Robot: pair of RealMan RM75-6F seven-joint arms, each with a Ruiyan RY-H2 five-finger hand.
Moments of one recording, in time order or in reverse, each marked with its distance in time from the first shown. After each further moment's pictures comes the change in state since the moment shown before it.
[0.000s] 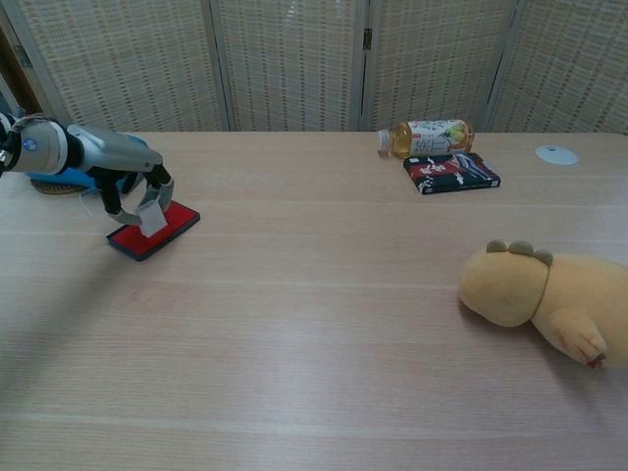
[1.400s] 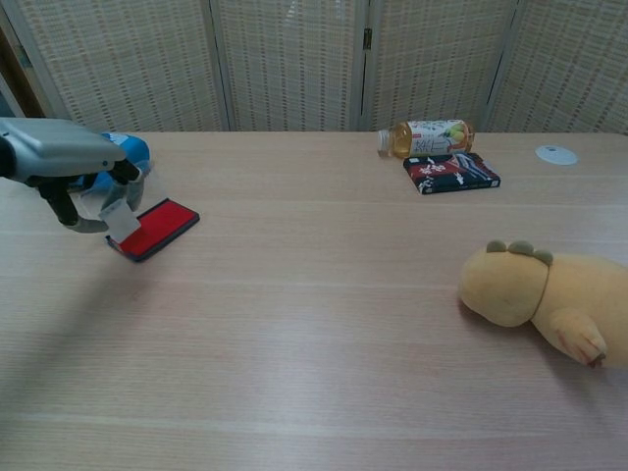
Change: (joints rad) left arm 0.176 0.263 -0.056 -0.716 -0.527 0.327 0.879; right arm -0.008 0.035 -0.067 0.013 -0.189 0.046 0.116
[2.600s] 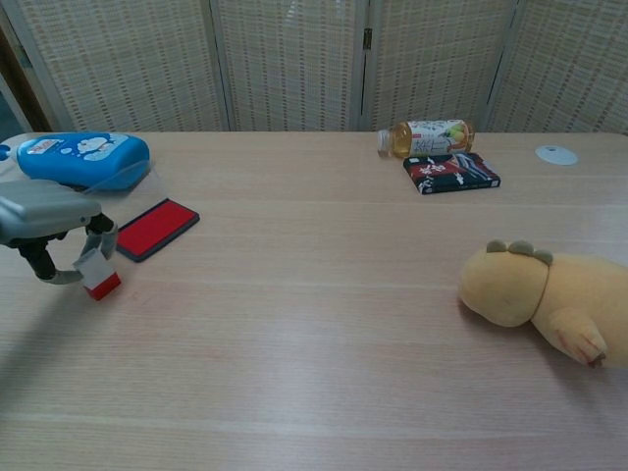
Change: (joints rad) left arm 0.111 -0.127 0.016 0.136 -0.008 0.008 0.003; right arm -0.005 0.001 -0.039 0.001 -0.067 0.057 -0.005
